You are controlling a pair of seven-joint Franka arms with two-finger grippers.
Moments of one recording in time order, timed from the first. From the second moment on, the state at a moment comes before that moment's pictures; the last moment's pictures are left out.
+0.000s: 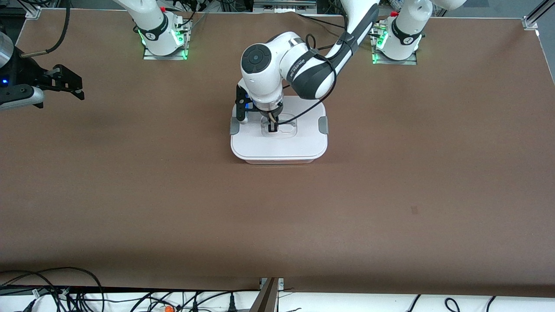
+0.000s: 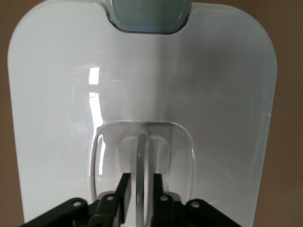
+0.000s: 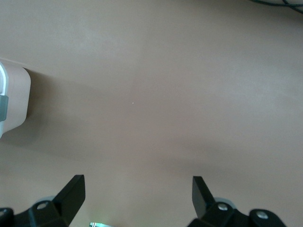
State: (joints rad) left arm -0.81 0.66 -0.05 -1.31 0.06 1.88 0.62; right arm 0.21 0.01 -0.15 -1.55 -0.04 1.54 -0.21
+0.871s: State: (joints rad) left arm -0.43 0.60 -0.01 -1.07 0.02 1.72 0.61; right arm 0.21 0.01 -0.15 -1.55 -0.03 1.55 -0.20
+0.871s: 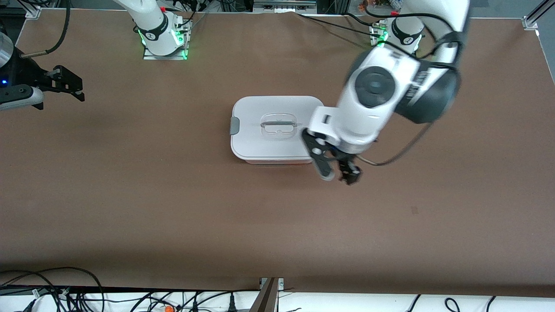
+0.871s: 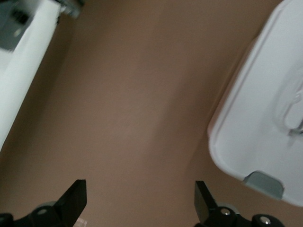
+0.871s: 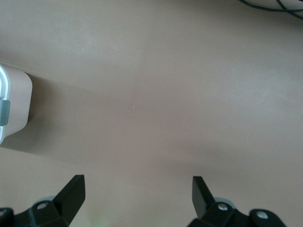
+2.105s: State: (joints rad) left arm -0.15 0.46 0.04 -1.04 0.00 1.47 0.23; right arm 0.21 0.01 -0.15 -1.55 -0.03 1.55 -0.20
